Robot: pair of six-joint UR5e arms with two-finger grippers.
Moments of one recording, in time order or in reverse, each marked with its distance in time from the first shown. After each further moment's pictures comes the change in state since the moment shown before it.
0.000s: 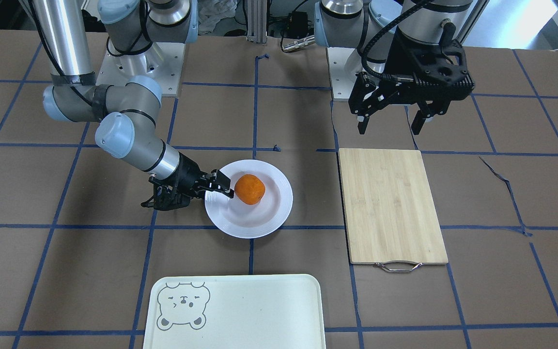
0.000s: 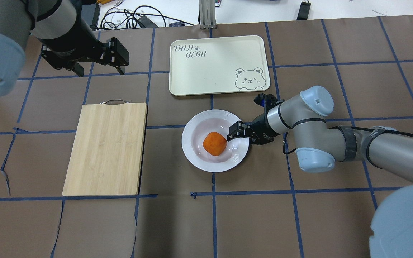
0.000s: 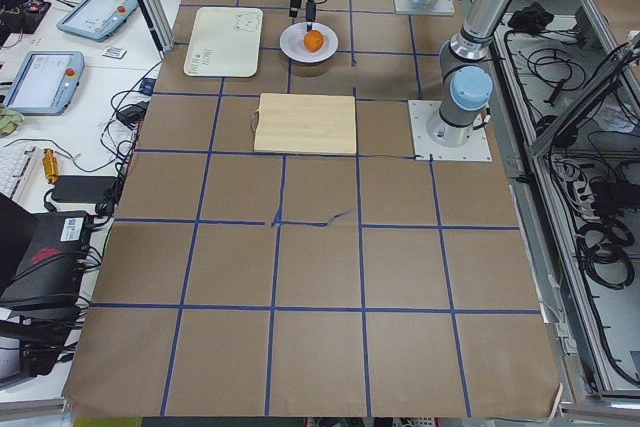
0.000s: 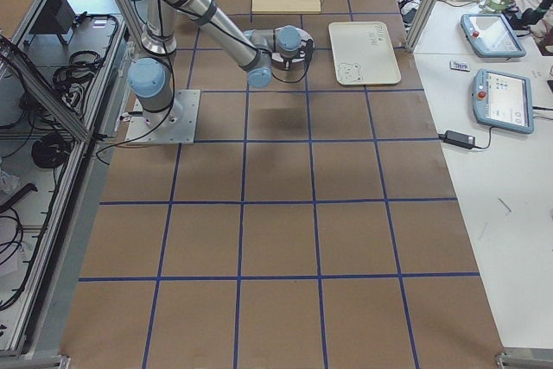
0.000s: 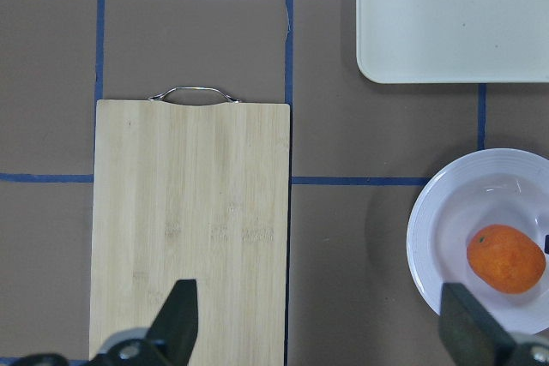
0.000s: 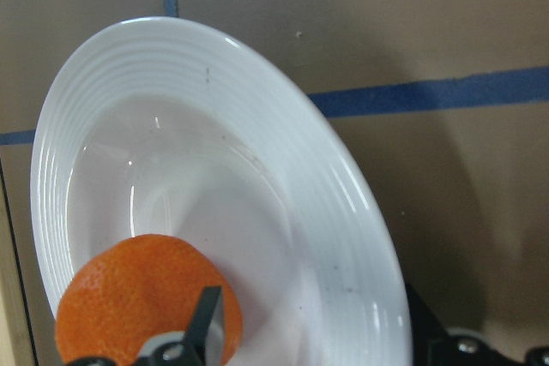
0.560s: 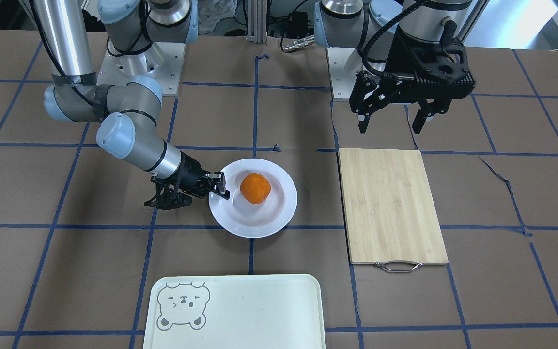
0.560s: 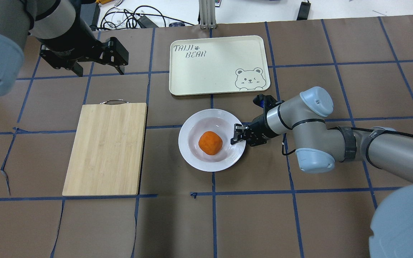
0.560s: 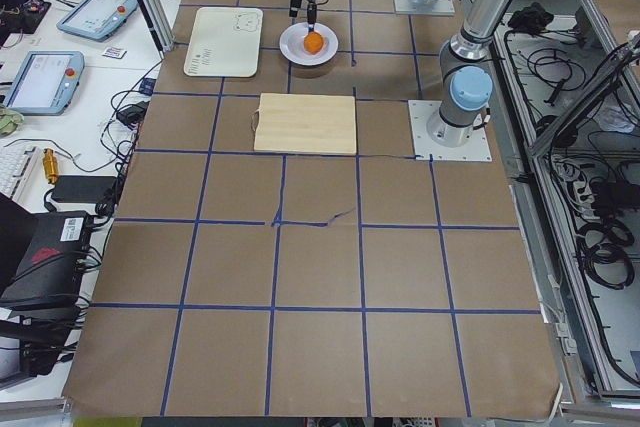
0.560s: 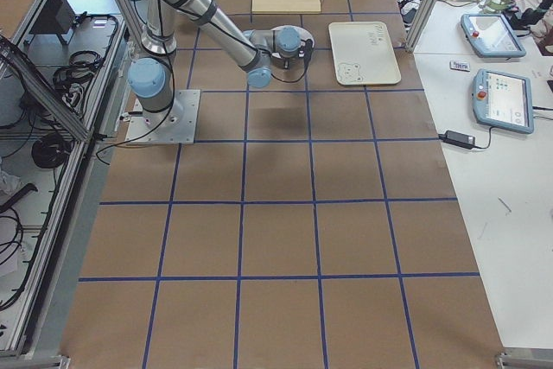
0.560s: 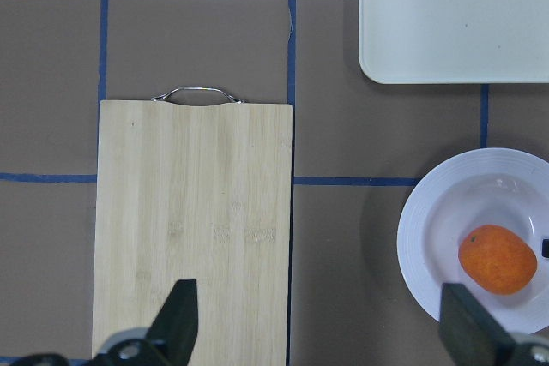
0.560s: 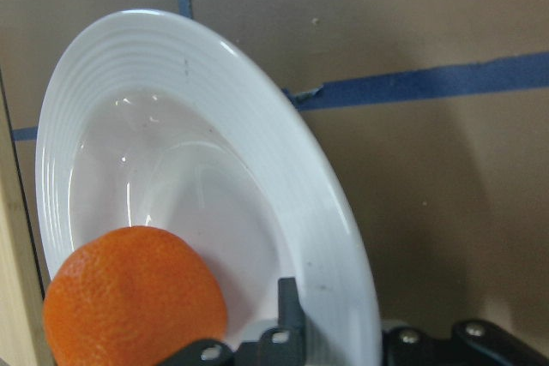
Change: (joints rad) left arm 0.000 0.002 0.001 0.000 0.000 0.000; right arm 0.001 -0.001 -0.002 0.006 0.038 0.019
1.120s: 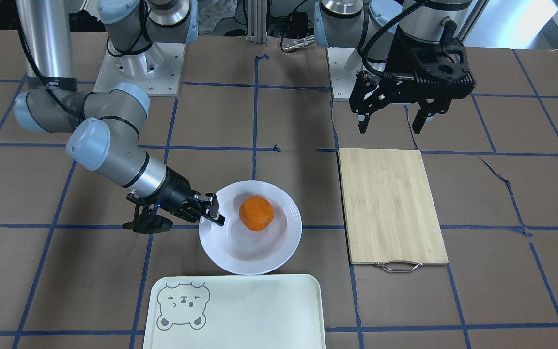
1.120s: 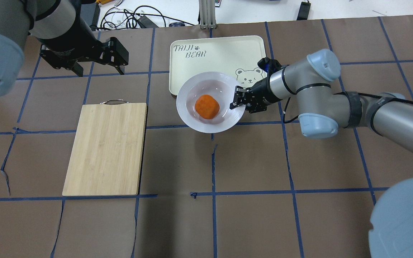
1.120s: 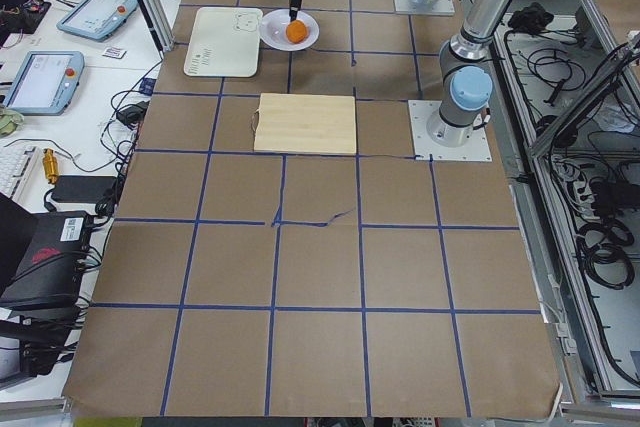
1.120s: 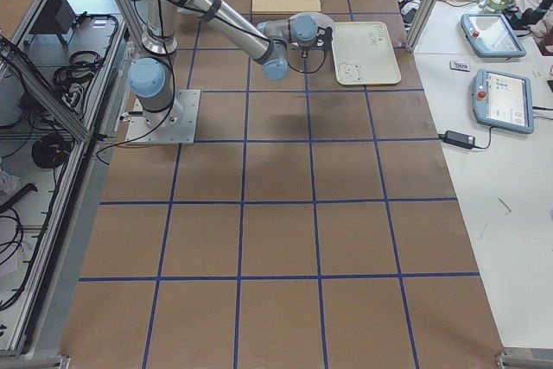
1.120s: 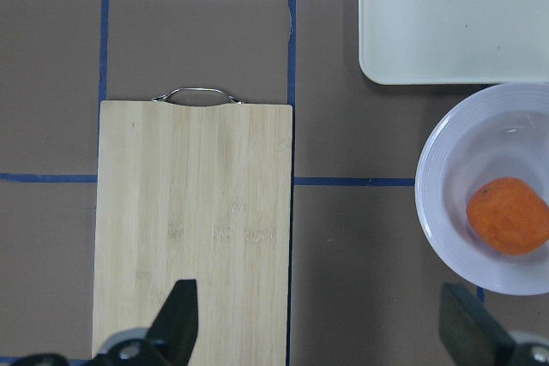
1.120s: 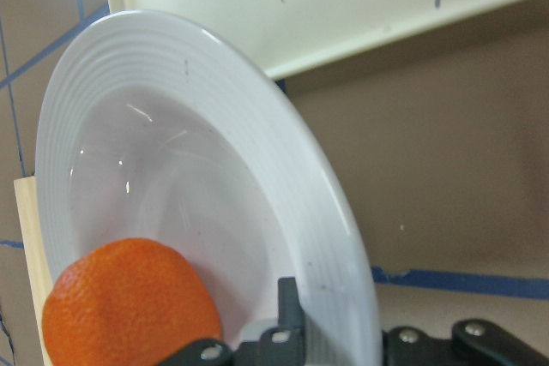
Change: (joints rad) left arm 0.000 0.000 0.000 0.000 0.000 0.000; right arm -0.014 0.037 -0.273 0.094 0.017 0.118
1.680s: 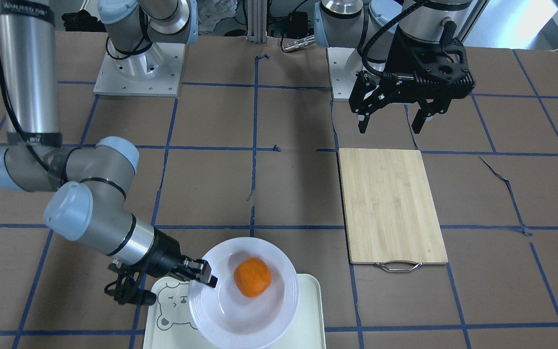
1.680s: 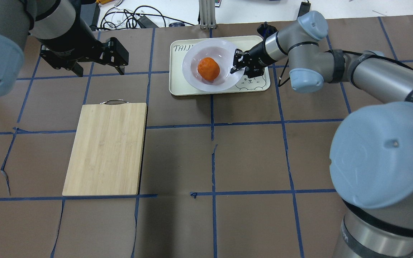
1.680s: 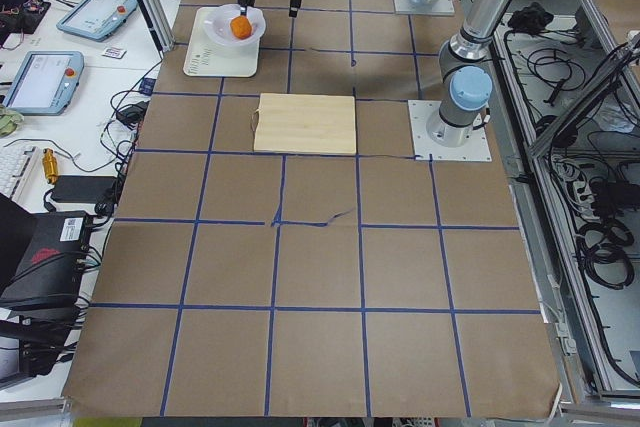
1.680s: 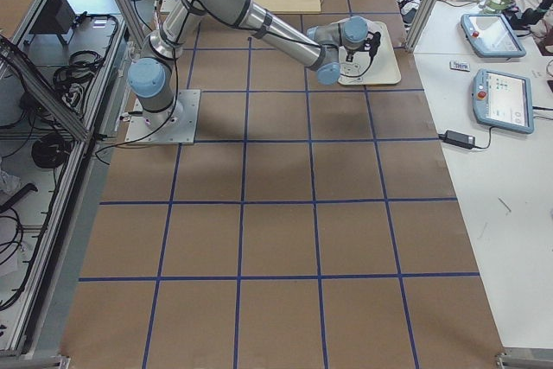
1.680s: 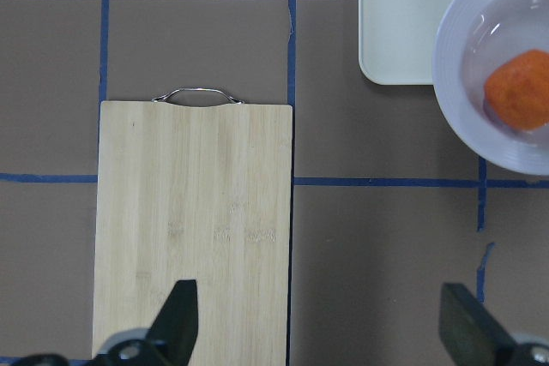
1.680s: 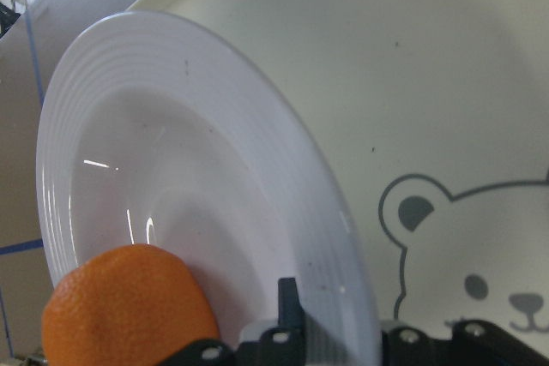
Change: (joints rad) left arm 0.000 0.000 -0.001 0.000 0.000 0.000; right arm -0.003 0.347 -0.476 0.049 -0.065 0.117
